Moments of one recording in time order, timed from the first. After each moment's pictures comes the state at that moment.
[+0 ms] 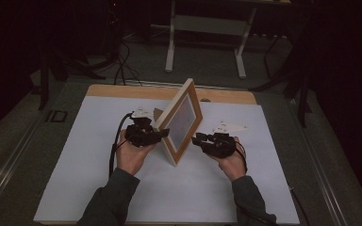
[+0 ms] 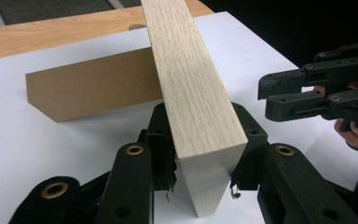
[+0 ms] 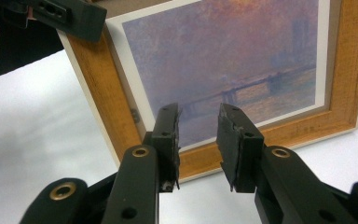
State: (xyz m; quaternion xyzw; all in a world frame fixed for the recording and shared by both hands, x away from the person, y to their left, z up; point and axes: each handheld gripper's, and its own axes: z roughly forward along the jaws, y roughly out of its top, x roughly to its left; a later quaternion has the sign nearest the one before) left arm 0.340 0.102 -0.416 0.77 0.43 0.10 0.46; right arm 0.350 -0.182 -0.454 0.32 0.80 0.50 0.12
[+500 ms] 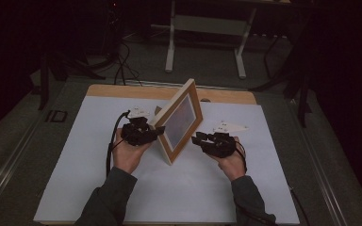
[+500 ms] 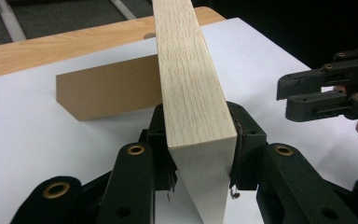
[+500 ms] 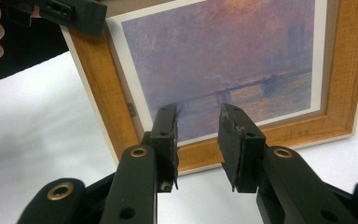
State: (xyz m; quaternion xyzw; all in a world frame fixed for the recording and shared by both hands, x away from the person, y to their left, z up) left arm 0.341 0.111 -0.417 0.76 0.43 0.13 0.47; right arm 0.350 -0.182 -0.453 0.32 0.79 0.50 0.12
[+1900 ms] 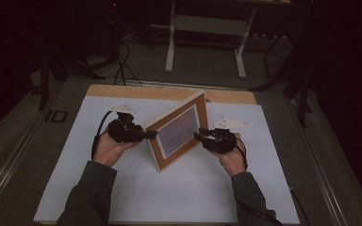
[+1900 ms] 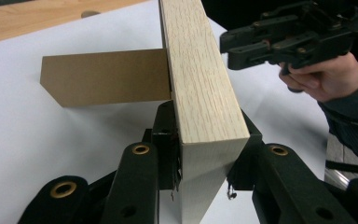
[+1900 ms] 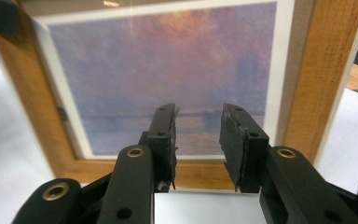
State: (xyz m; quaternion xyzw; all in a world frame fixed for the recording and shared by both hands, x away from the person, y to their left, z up) left arm 0.357 0.156 -0.418 0.80 0.34 0.00 0.49; right arm 0.362 -0.182 -0.451 0.33 0.80 0.48 0.15
